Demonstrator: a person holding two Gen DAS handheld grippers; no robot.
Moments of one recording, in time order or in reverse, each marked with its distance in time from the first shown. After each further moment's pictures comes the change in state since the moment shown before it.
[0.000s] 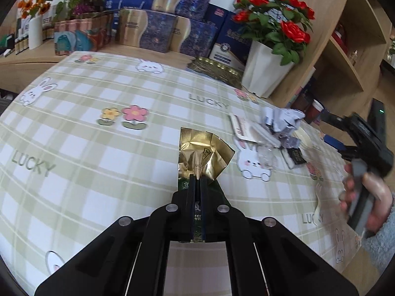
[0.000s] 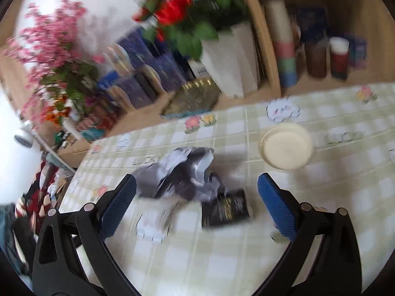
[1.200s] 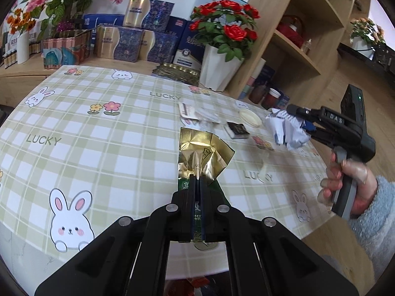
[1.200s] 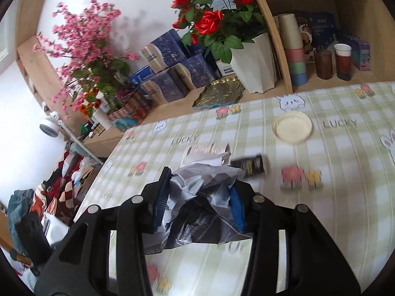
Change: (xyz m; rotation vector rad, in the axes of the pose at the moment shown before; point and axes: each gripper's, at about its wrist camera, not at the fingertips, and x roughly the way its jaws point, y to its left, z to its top) left arm -0.111 -0.063 -0.066 0.107 -0.022 -0.138; right arm -0.139 0.012 -0.067 -0.101 -0.003 0.168
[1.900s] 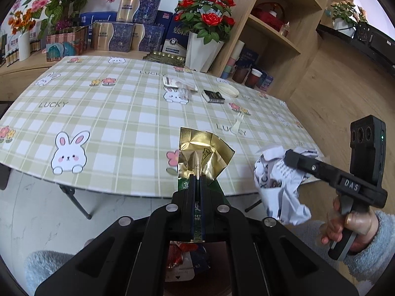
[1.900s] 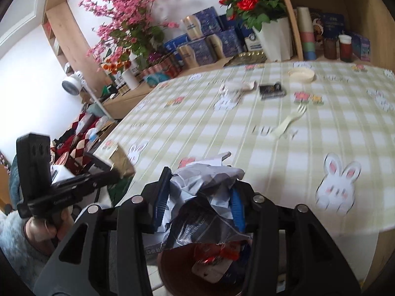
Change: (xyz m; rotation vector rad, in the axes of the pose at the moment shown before) left arm -0.066 -0.045 -0.093 0.040 0.043 -0.011; right arm -0.092 0.062 -0.171 -0.126 0.102 0.068
